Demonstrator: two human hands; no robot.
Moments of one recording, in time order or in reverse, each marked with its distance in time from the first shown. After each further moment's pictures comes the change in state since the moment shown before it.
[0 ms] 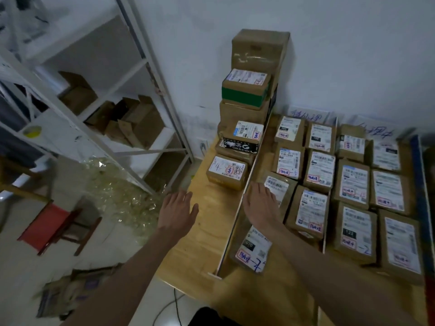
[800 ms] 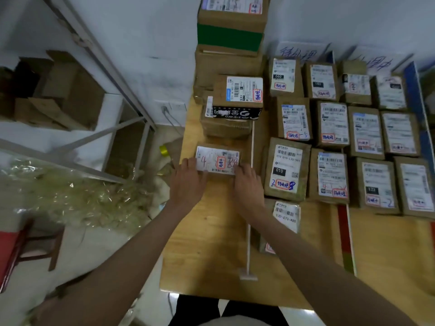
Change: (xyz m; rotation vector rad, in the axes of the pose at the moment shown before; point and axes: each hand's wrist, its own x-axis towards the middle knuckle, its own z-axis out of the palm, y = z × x) left_hand 0.149 -0.024 0.079 -0.381 -0.055 0.174; right_hand 0.056 -0.066 0.093 0.030 -0.025 0.276
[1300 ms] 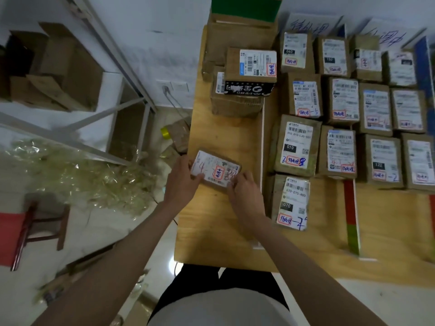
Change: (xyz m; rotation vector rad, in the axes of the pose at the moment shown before) left_hand -0.053 -0.060 -0.008 -0.306 -0.115 -0.065; right_hand -0.076 -0.037 0.021 0.210 -0.068 0.133
